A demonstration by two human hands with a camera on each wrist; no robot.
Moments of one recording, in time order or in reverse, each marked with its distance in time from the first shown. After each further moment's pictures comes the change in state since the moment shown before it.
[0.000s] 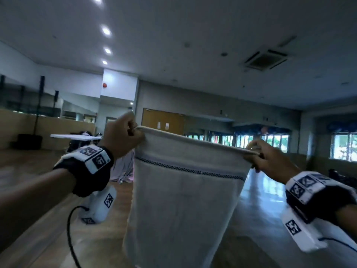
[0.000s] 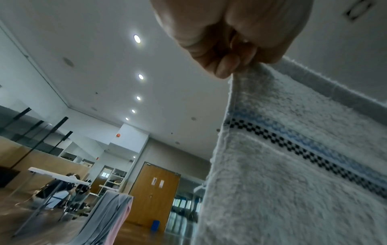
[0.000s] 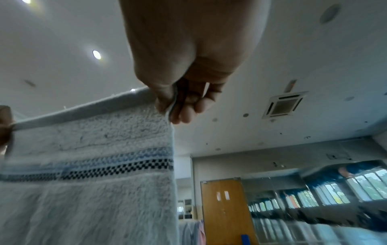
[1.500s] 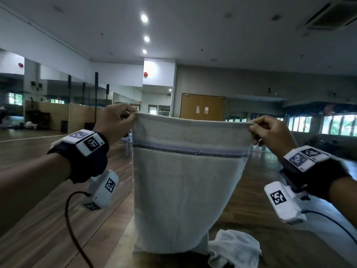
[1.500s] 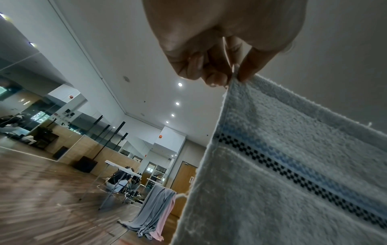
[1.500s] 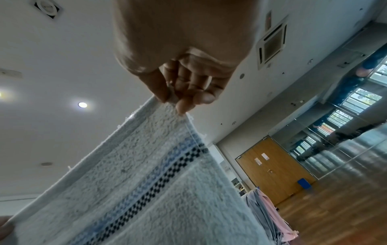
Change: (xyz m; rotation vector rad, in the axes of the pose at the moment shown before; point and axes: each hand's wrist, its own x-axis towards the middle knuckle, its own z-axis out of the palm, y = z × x) left_hand -0.019 -0.090 -0.087 0.236 -0.020 -0.120; right_hand 0.067 -0.051 0.145 0.548 0.090 0.052
